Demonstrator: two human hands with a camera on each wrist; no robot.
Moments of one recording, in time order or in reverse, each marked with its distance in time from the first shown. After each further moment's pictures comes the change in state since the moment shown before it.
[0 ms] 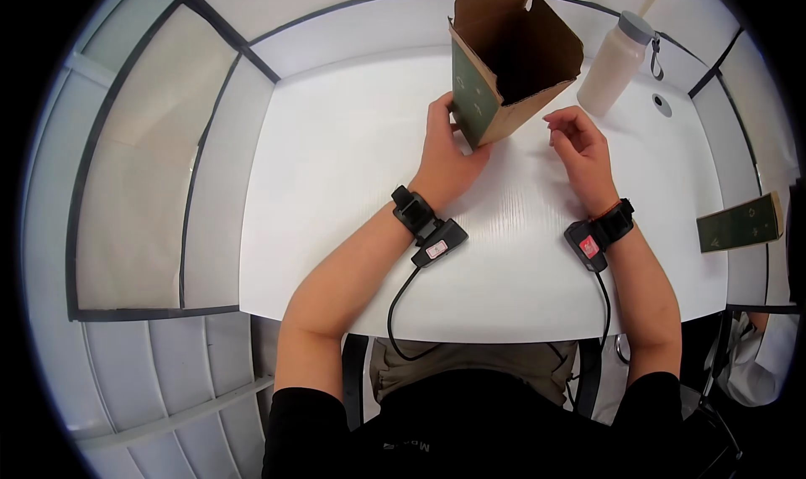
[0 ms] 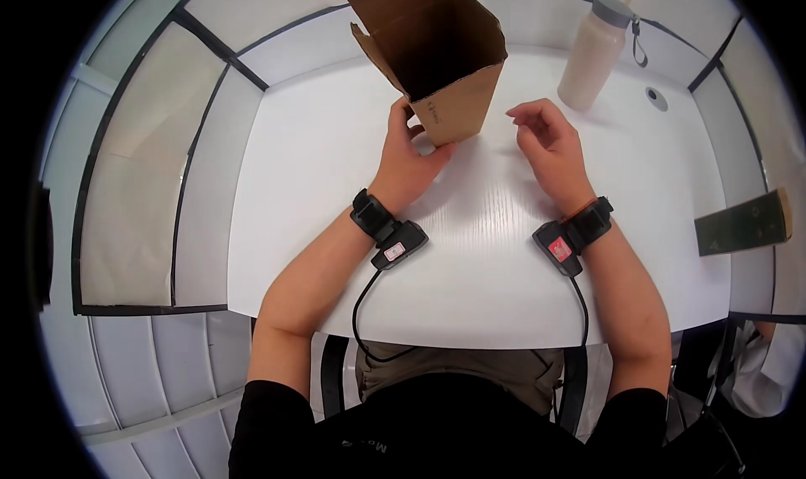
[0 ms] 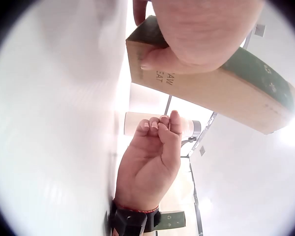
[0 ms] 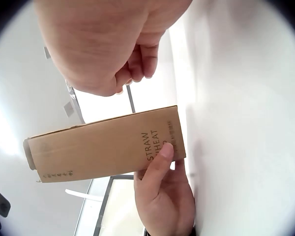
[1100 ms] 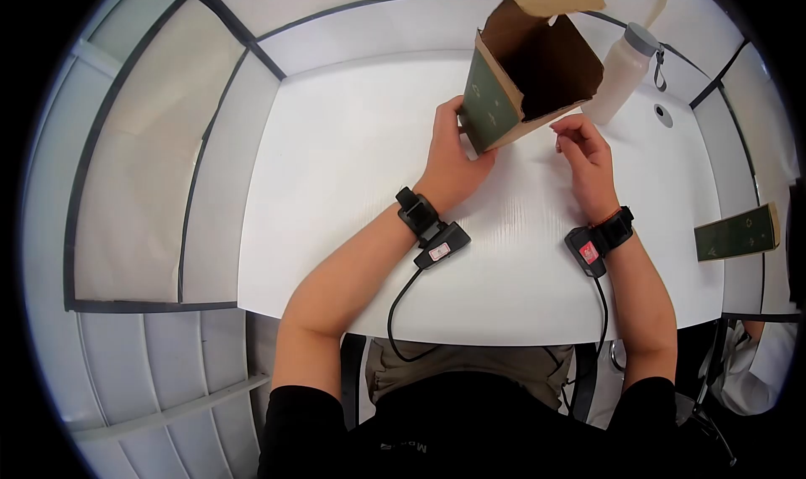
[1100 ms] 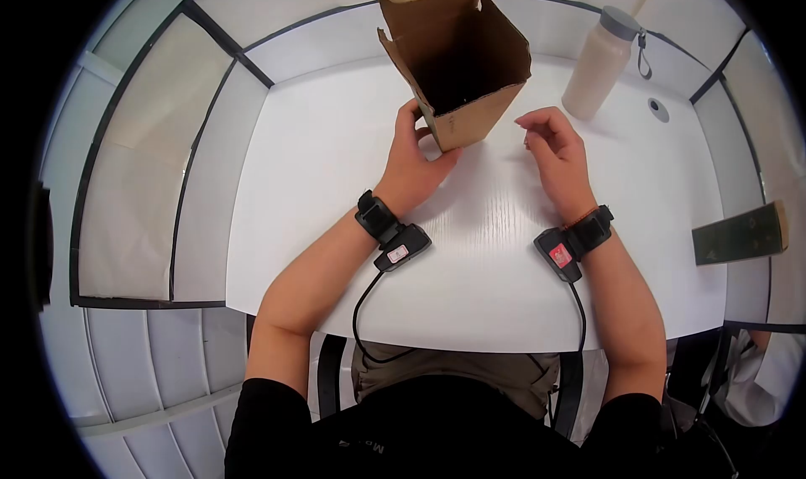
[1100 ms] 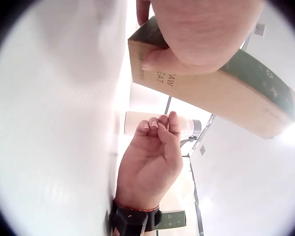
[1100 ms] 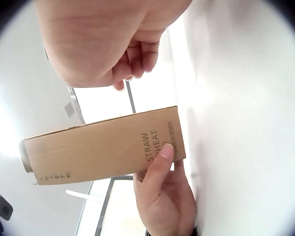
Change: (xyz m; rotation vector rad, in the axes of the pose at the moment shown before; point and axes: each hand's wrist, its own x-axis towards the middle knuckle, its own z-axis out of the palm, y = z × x) left_hand 0.001 -0.001 0.003 0.051 0.036 0.096; right_hand 0.001 0.003 -0.001 0.030 0.027 -0.015
